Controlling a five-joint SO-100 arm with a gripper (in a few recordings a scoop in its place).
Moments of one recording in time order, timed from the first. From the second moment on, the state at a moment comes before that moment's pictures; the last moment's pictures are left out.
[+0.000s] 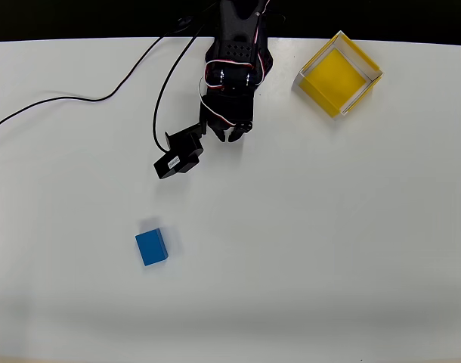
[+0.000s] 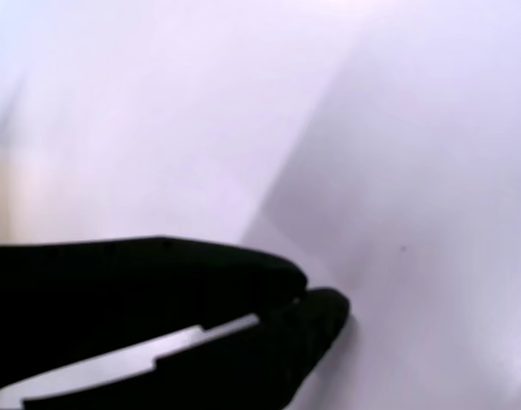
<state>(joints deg) 1.2 189.9 178.6 76.2 -94.2</state>
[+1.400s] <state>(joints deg) 29.4 83.2 92.2 36.6 -98.2</state>
